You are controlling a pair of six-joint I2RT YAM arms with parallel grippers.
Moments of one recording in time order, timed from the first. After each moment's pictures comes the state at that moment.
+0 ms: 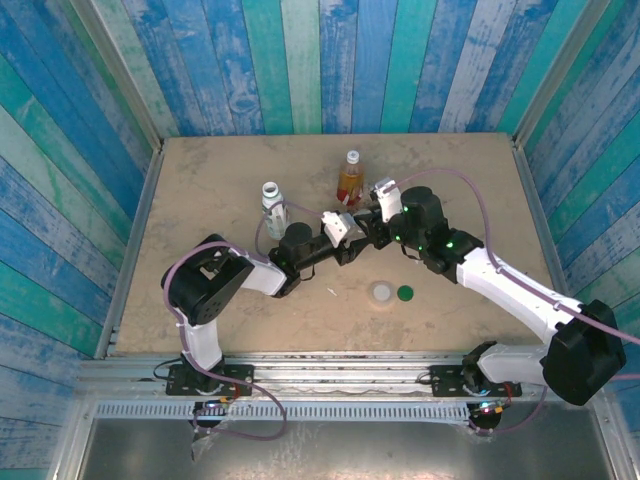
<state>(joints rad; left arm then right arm) -0.72 1.84 0.68 1.14 0.34 0.05 0.62 1.26 0.89 -0.11 -0.12 0.09</state>
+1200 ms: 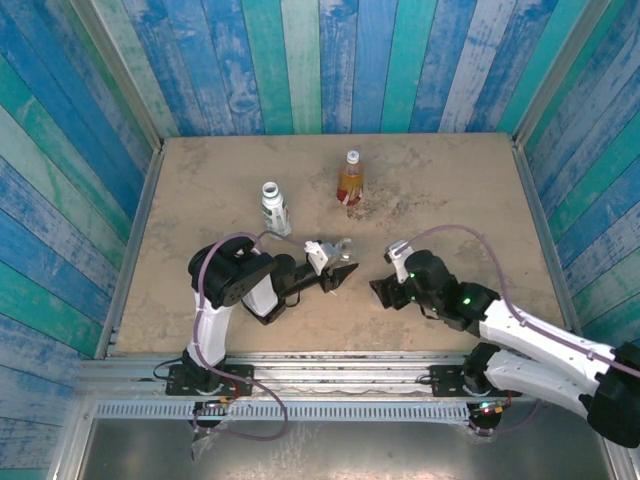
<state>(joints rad) -0.71 2.04 0.42 1.58 0.35 -0.01 0.84 0.95 0.51 -0.31 0.11 0.25</state>
